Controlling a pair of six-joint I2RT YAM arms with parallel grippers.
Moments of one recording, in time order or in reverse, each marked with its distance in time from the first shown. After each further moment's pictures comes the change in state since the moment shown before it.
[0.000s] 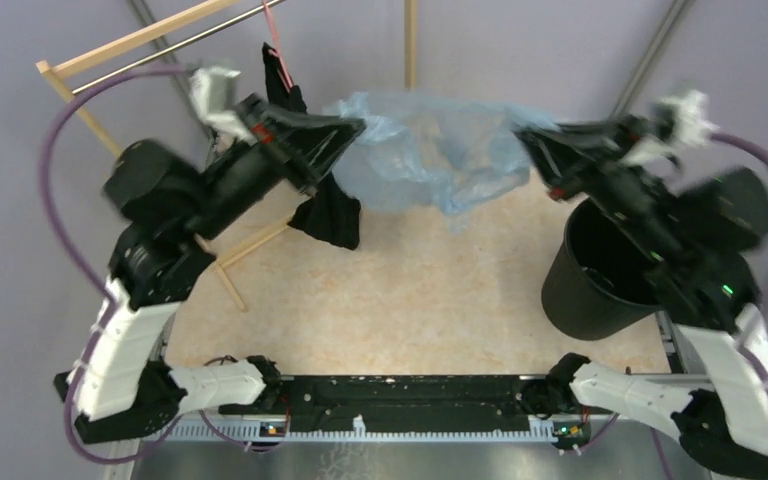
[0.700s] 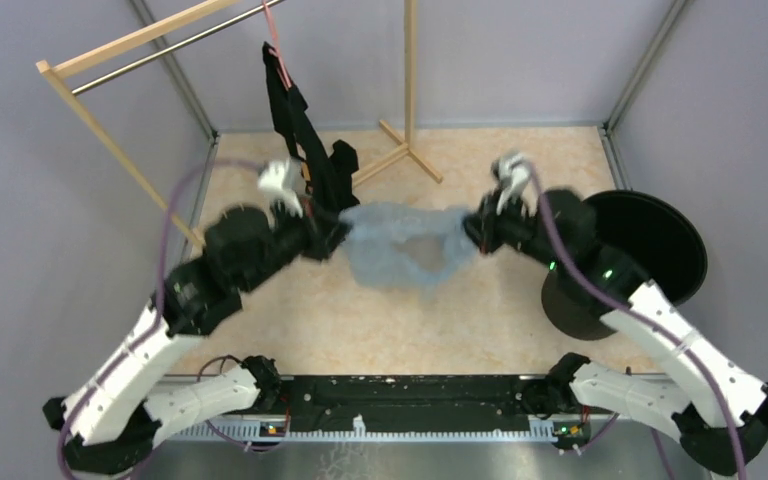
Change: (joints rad) left arm 0.001 -0.448 -0.865 -0.148 -0.216 -0.230; right arm 0.000 -0.177 -0.730 -0.062 -0.011 0.147
